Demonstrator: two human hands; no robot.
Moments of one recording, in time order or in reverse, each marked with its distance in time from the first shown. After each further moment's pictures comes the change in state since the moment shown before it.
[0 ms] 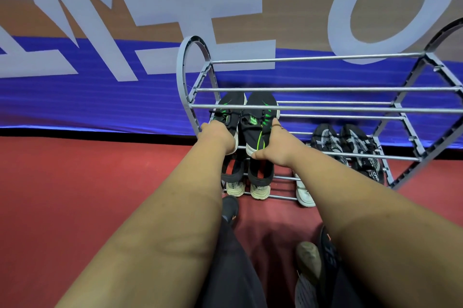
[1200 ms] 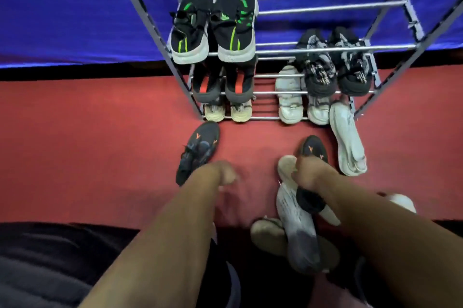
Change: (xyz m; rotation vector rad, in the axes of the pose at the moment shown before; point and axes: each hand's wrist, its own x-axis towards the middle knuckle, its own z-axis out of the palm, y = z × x) left_hand -0.098 -0.089 0.261 0.159 -0.740 0.098; right_hand -0.149 0.234 0.141 -0.431 -0.371 0.326
